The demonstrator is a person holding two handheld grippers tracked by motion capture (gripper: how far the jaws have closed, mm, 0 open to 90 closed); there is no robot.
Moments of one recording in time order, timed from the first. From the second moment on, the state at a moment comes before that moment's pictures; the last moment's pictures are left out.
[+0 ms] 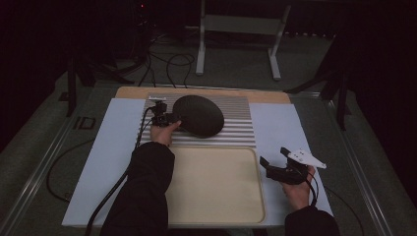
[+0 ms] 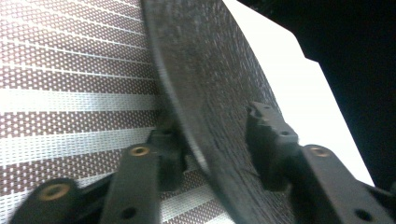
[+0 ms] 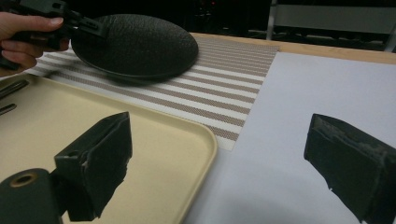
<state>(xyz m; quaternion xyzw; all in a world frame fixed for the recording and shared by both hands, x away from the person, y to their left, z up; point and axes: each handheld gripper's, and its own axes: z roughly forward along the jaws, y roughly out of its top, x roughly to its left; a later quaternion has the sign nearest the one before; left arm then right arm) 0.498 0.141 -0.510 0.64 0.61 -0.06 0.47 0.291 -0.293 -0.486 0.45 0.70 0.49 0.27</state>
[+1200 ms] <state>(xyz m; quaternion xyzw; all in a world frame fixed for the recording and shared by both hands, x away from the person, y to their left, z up) 0.495 0.121 -0.496 0.58 0.65 -0.12 0.47 0.291 -0.294 -0.486 0.46 0.69 0.49 0.26</state>
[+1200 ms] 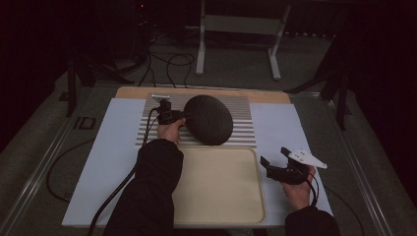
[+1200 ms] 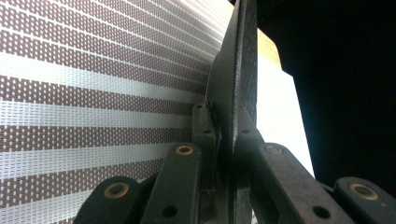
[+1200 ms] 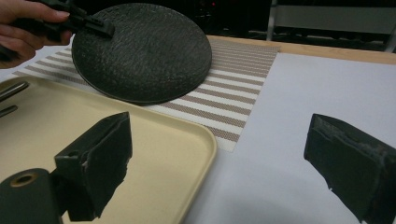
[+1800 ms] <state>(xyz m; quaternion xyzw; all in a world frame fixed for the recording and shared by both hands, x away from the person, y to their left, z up) 0.481 0.143 -0.478 0.56 0.65 -0.13 0.50 0.291 -0.295 -0.486 0.46 0.69 0.49 0.26</state>
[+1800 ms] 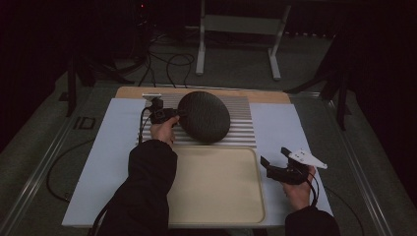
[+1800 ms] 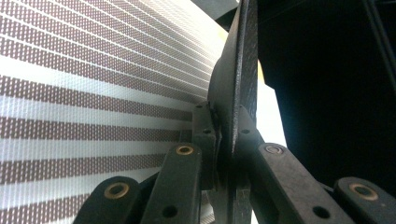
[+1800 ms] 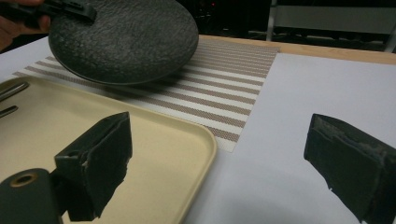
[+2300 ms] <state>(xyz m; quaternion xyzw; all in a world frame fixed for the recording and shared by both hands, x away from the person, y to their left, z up) 0.468 0.153 -0.474 0.55 0.65 -0.14 0.51 0.290 -0.294 -0.486 0.46 0.69 0.49 0.26</state>
